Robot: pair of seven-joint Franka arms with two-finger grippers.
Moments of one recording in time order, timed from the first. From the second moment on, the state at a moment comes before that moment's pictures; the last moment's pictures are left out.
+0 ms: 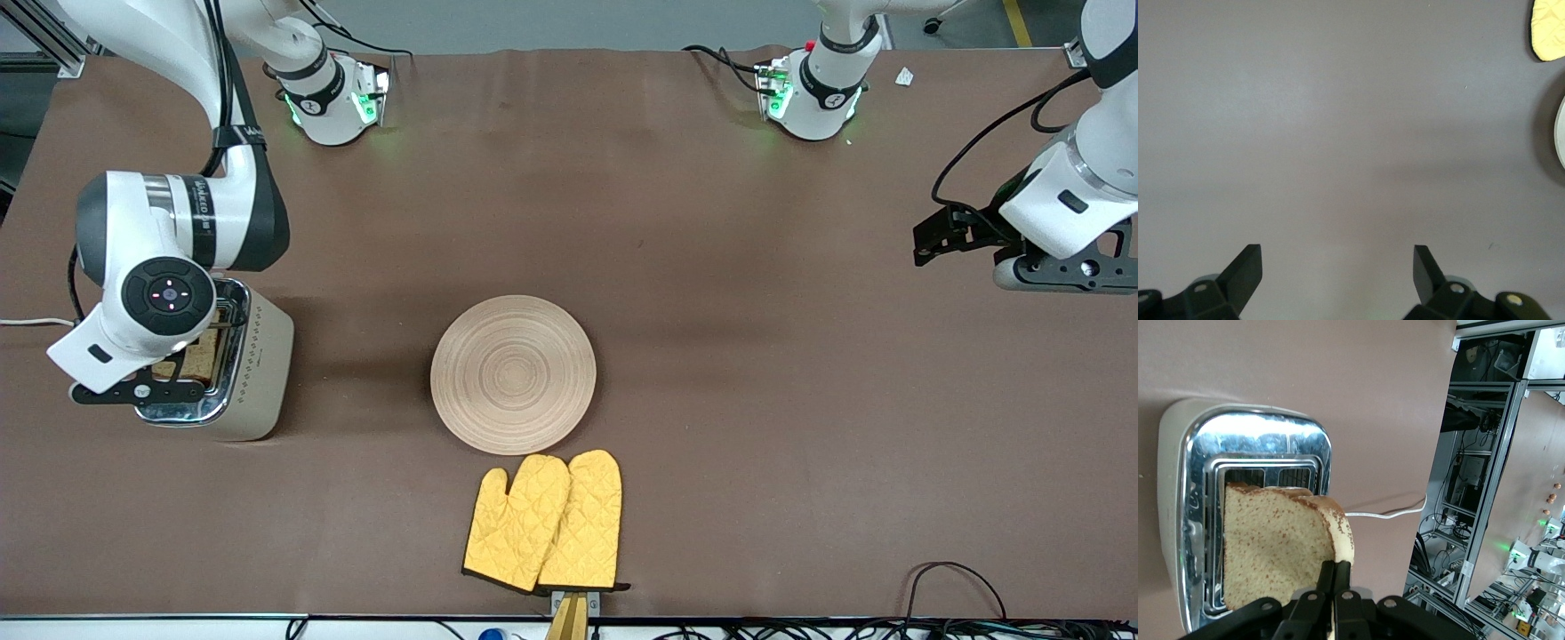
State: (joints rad) left arm -0.07 0.09 -0.08 -1.51 0.01 1.57 -0.07; right arm 0.47 0.39 -0.35 -1.55 -0.58 1.66 0.16
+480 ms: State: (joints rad) left arm -0.07 0.09 -0.08 -1.51 0.01 1.57 -0.07; right arm 0.48 0.39 -0.35 -1.57 -0.58 1.69 0.32
